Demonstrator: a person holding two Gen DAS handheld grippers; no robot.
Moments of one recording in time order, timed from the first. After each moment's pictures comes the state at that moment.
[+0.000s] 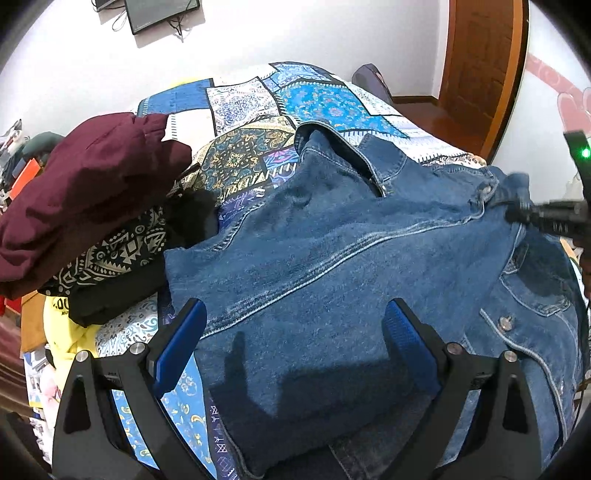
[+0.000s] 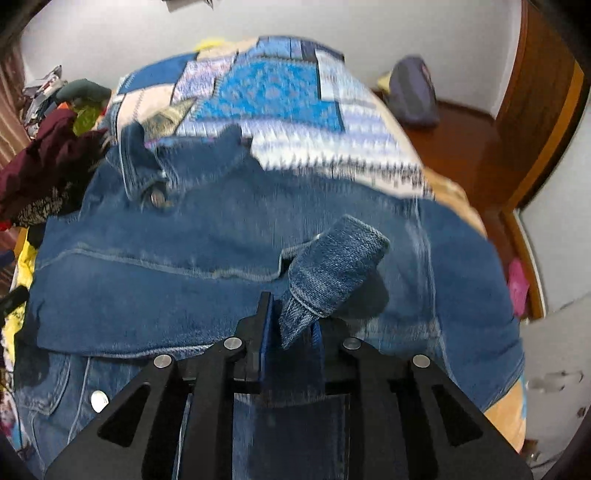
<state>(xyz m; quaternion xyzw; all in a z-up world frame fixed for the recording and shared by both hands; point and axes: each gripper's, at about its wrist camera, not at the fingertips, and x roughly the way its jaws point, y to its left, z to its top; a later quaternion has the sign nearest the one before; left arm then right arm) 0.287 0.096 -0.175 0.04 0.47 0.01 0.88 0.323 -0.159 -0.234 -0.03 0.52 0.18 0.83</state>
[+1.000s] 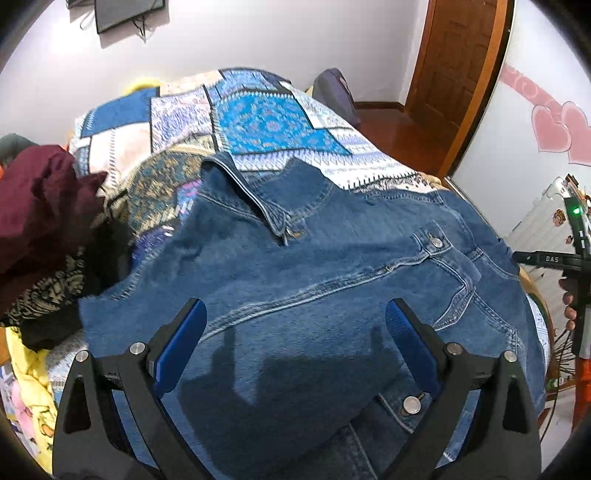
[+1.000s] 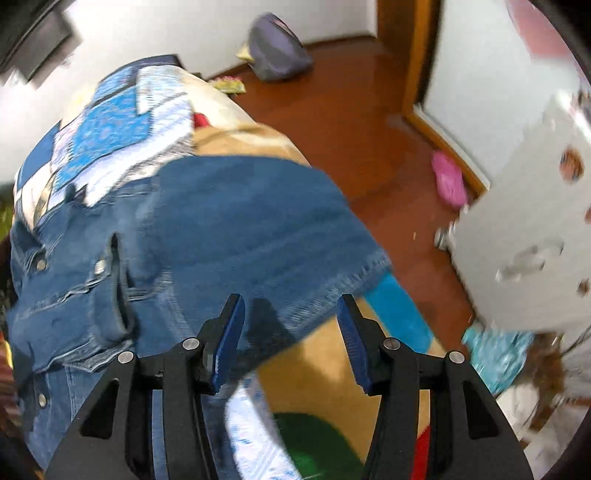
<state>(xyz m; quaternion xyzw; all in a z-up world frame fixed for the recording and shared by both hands) 0.340 0.020 -0.170 0.00 0.48 -0.06 0.88 0.334 -0.348 -0.271 0.14 0.58 0.00 0.80</state>
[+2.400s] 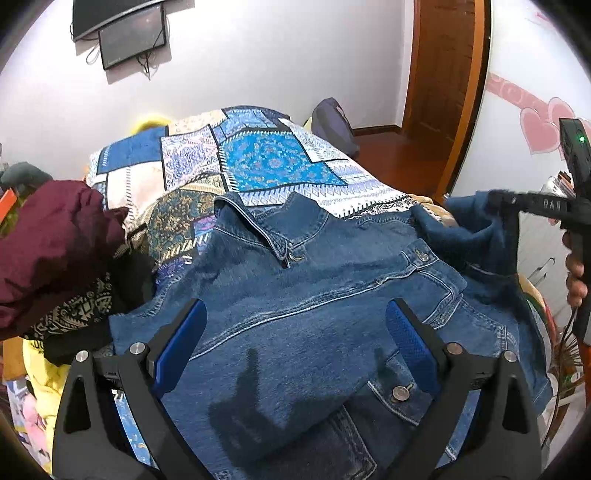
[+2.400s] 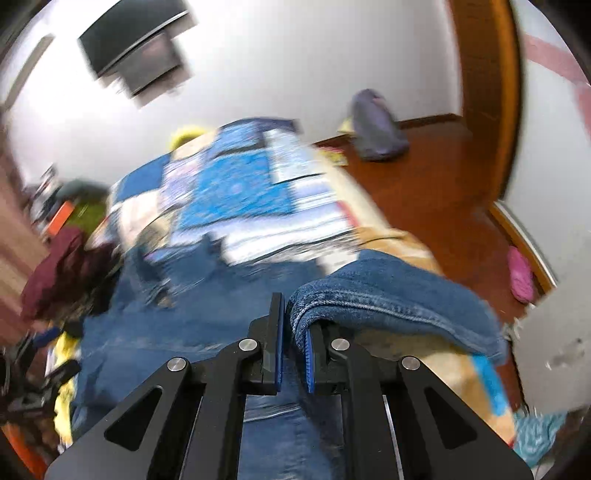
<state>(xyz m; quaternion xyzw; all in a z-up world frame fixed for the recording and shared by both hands) 0.303 0.015 -0.130 0.04 0.41 -0.05 0.91 0.314 -0.219 -0.163 0.08 0.43 0.19 0.88</state>
